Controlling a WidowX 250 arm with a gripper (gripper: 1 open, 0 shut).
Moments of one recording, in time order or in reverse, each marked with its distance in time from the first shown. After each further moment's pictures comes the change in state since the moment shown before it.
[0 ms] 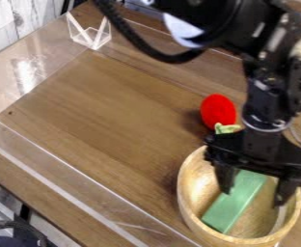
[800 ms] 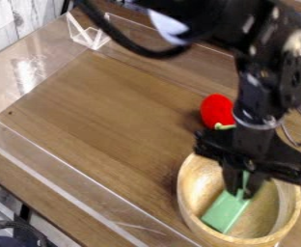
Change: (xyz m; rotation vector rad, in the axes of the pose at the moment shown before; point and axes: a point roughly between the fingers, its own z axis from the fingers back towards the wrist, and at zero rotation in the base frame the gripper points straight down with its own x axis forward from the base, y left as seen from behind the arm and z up) arm -0.011 0.002 0.019 0.032 -0.008 -0.088
